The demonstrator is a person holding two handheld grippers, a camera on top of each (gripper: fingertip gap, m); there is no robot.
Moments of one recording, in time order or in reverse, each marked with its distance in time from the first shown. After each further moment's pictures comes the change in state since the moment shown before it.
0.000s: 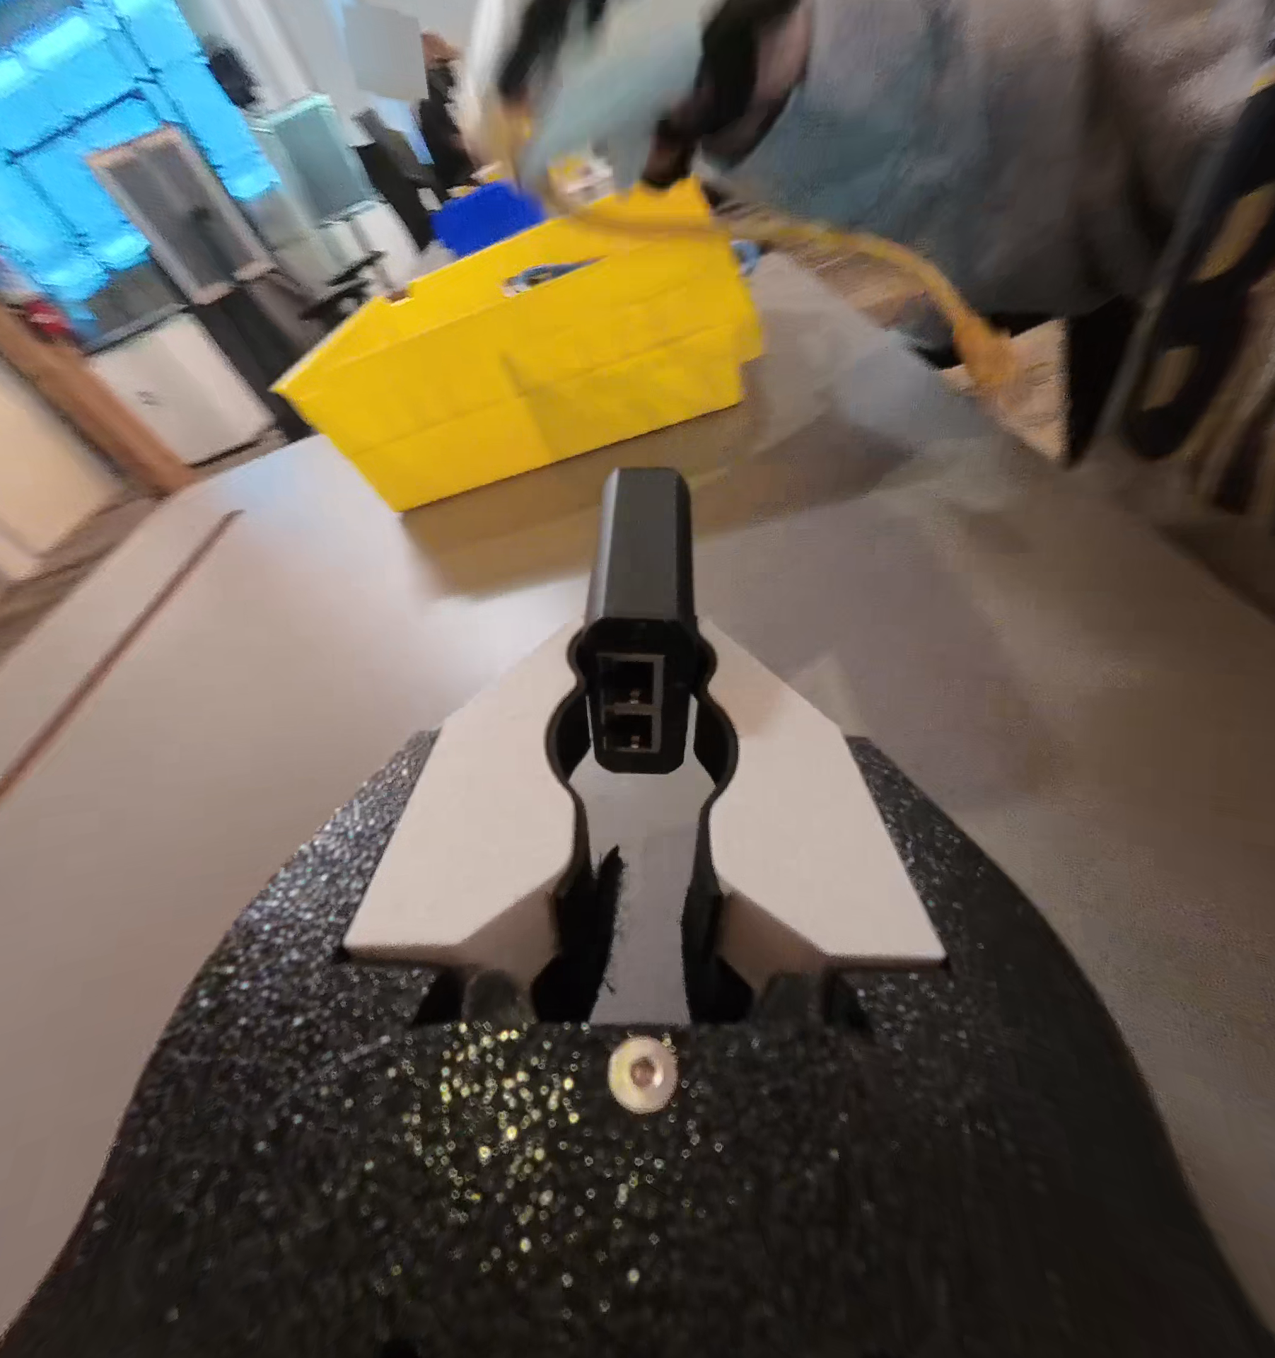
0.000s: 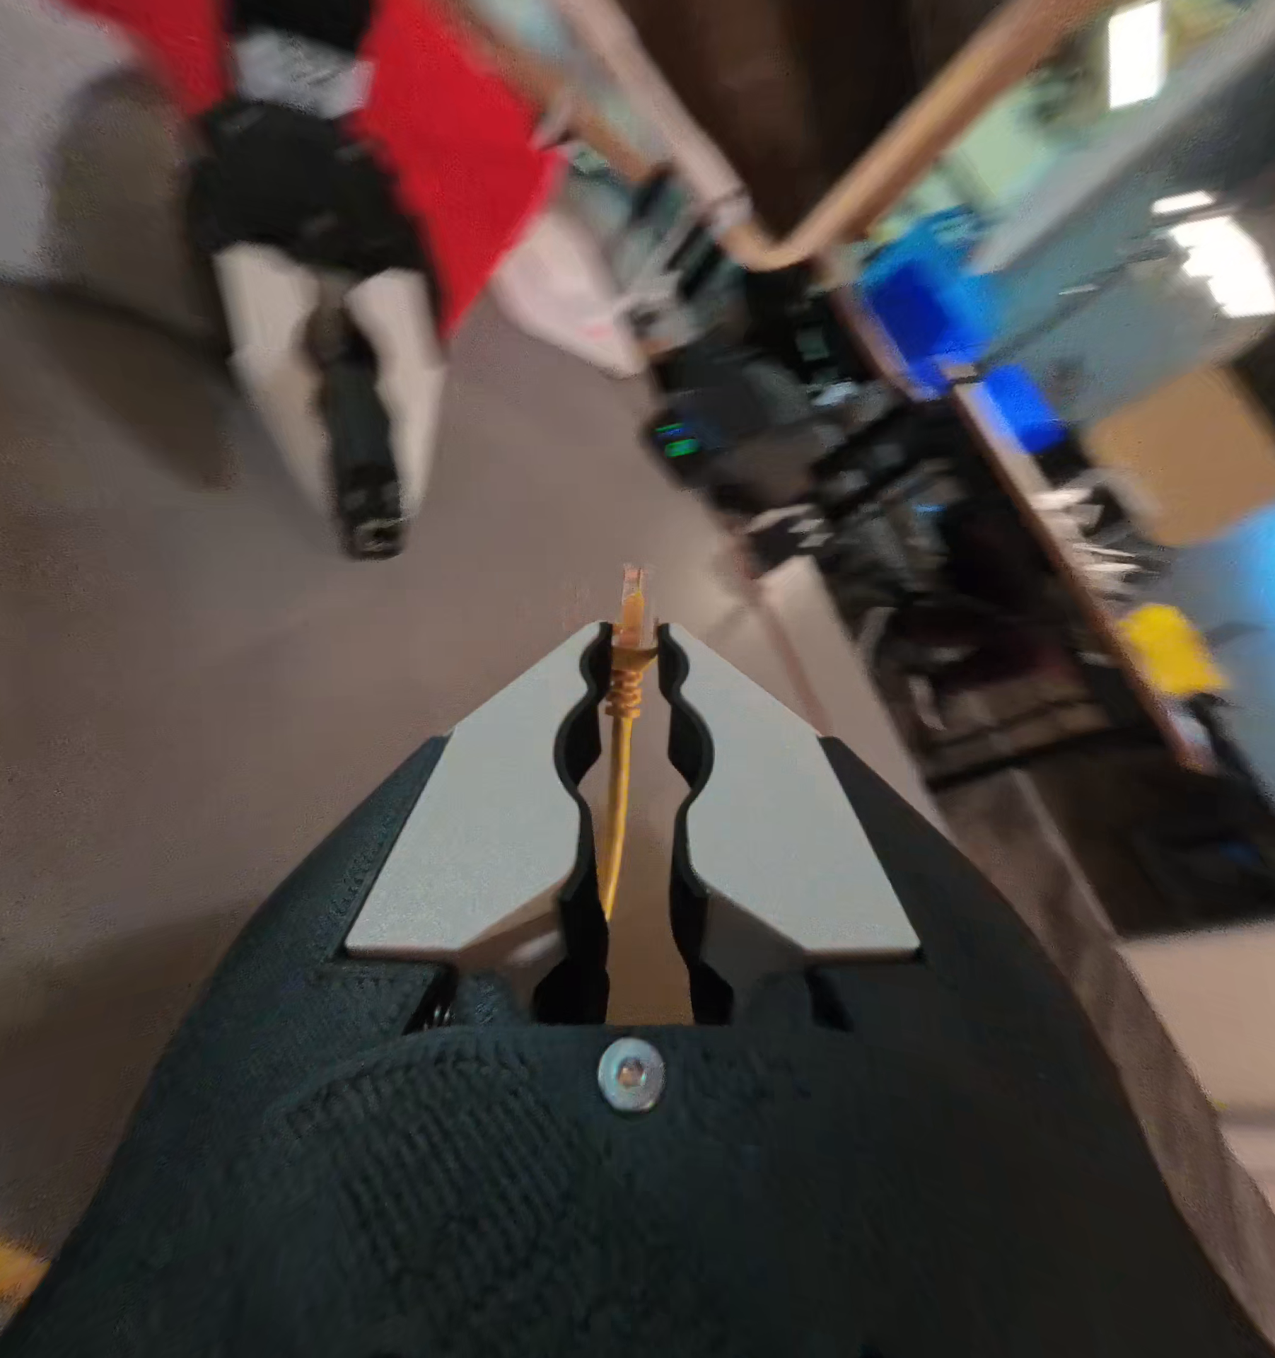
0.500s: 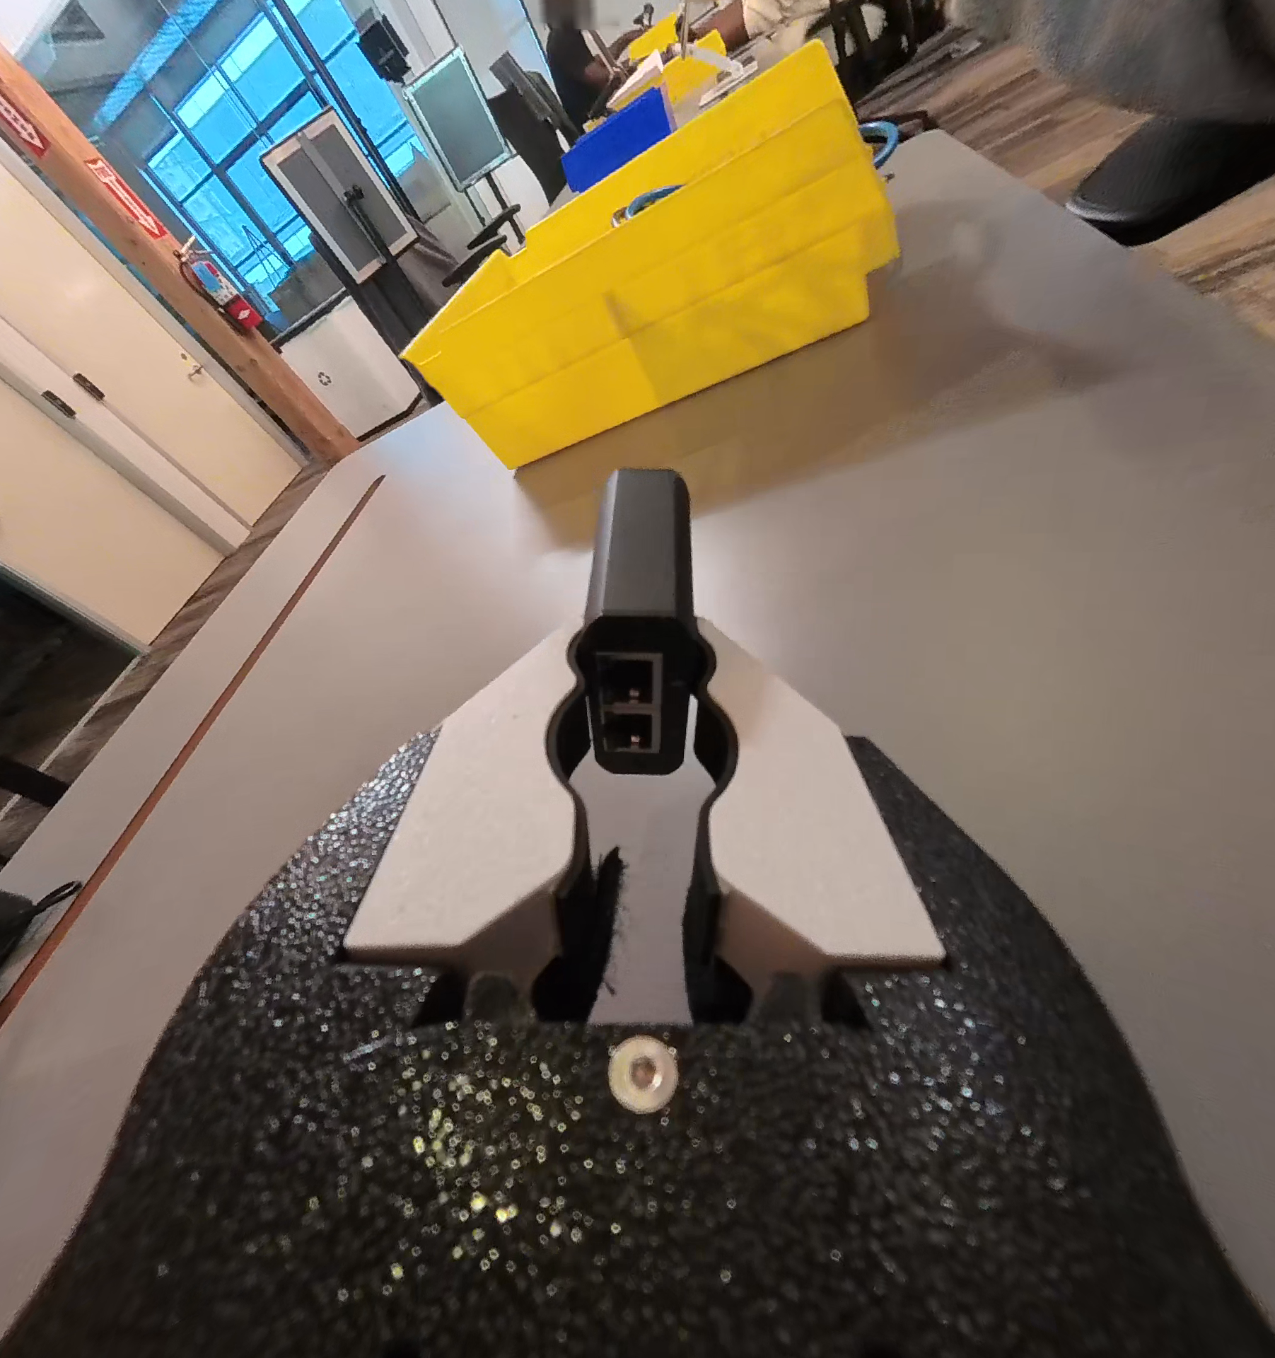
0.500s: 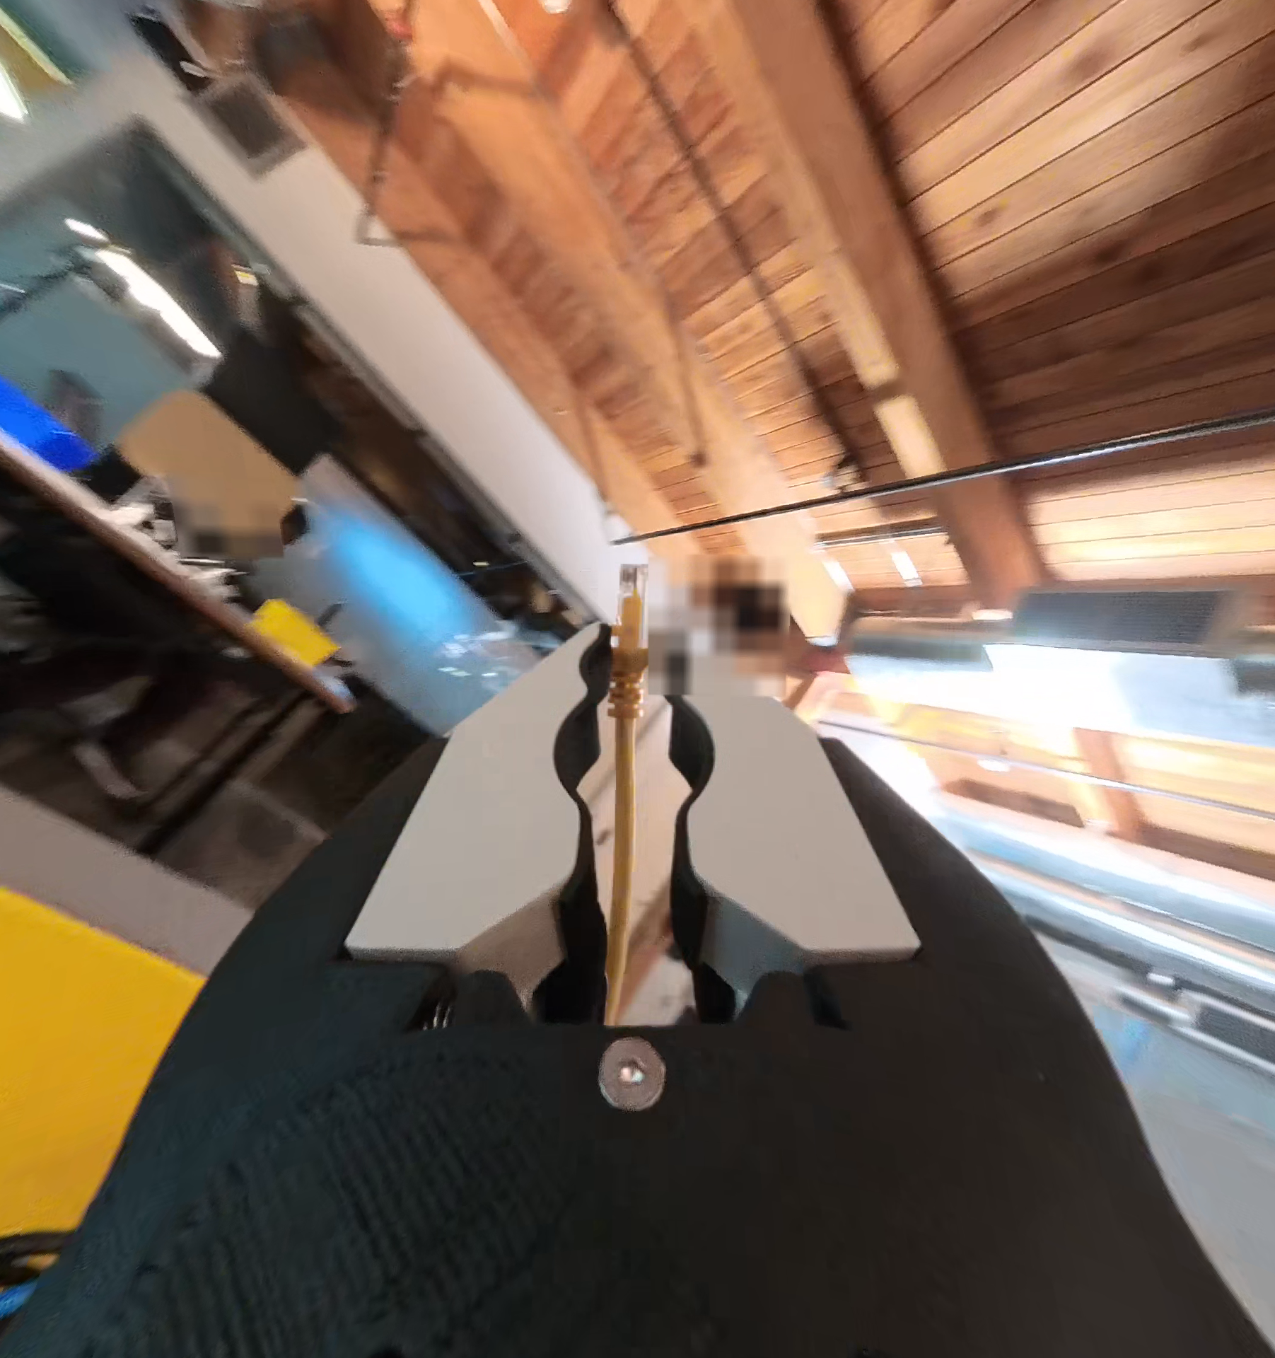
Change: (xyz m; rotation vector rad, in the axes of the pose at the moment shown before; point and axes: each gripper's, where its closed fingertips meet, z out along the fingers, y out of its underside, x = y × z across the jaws) left arm -0.019 0.013 -0.003 -0.080 -0.188 0.108; right arm 0.177 0.012 -0.227 0.051 1.255 -0.294
